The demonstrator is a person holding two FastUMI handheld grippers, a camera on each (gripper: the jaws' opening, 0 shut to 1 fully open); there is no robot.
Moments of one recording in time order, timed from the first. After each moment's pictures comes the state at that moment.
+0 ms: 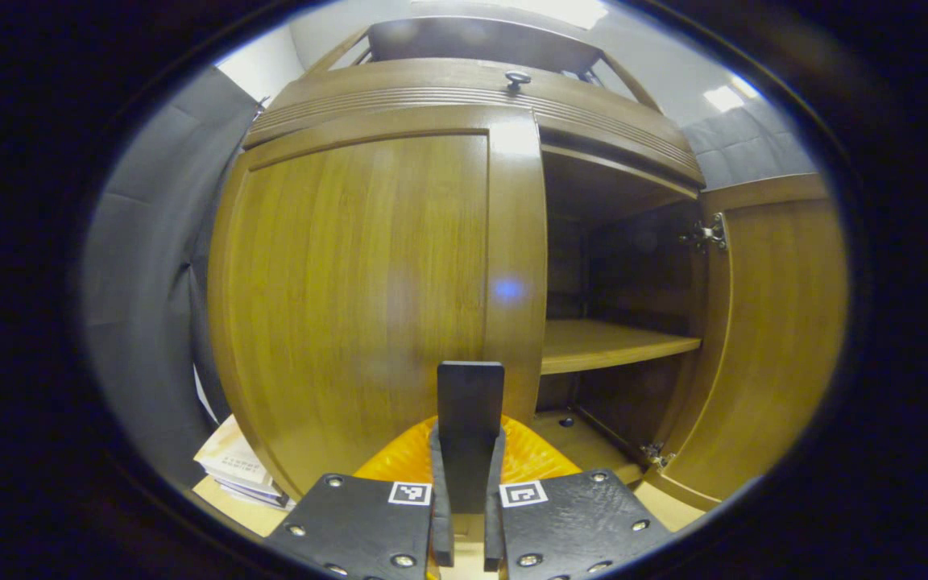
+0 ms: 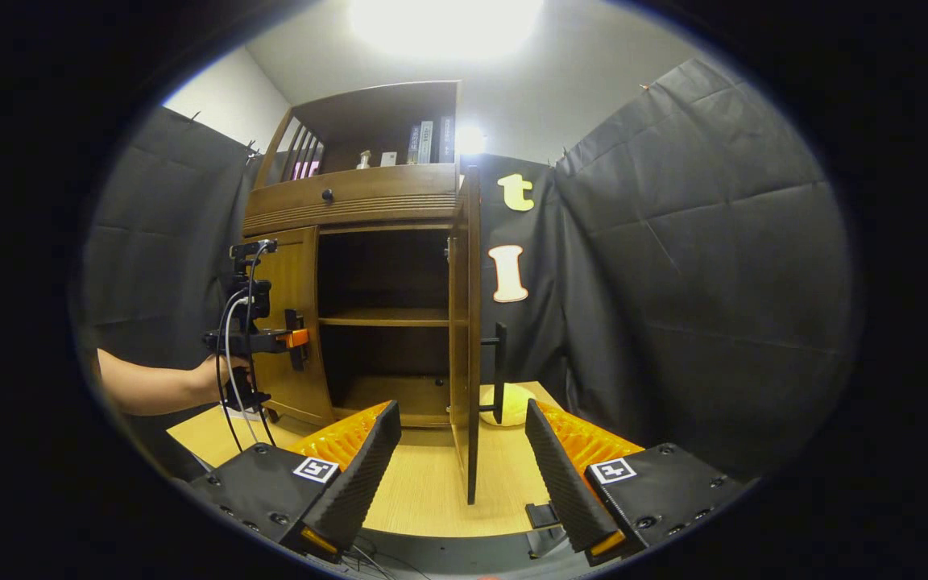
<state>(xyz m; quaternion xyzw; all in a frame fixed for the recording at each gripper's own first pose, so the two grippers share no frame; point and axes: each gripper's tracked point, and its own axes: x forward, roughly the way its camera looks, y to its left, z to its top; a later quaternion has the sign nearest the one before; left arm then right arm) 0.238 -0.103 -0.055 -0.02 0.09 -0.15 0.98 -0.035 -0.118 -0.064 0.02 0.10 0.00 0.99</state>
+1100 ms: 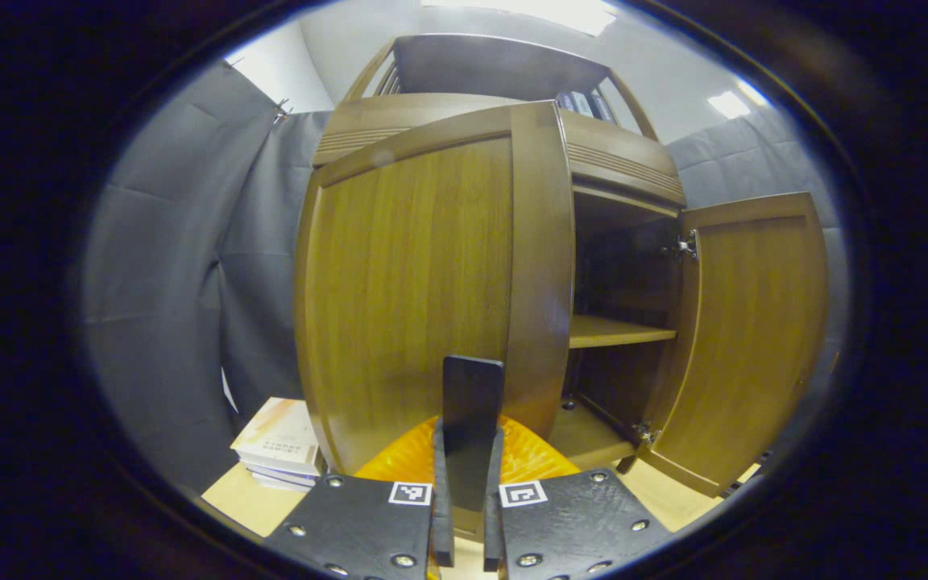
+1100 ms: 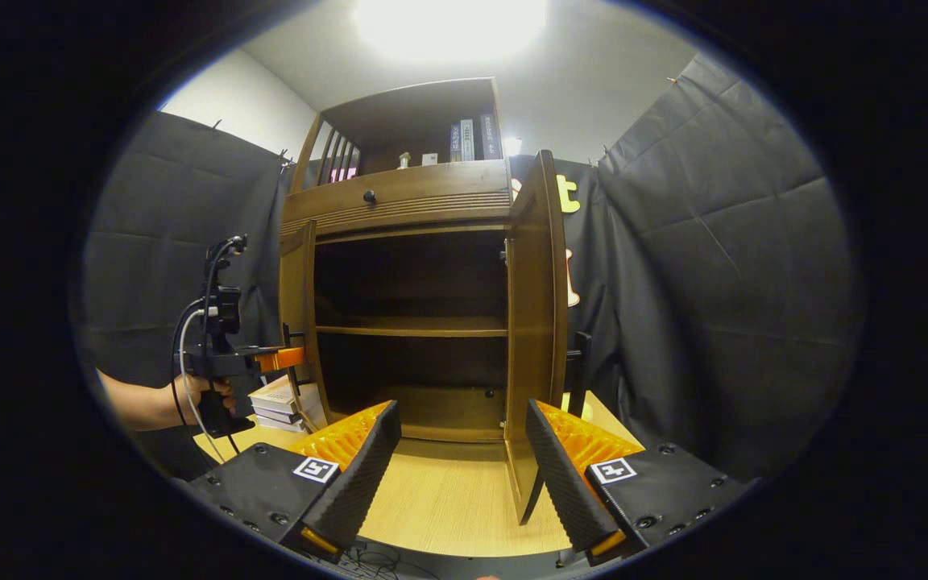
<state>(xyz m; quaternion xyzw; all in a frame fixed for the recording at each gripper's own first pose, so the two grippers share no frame) 0.152 -0.039 -0.043 -0.03 0.09 -0.13 0.99 0.005 -0.067 -0.066 0.03 0.09 0.07 0.99</state>
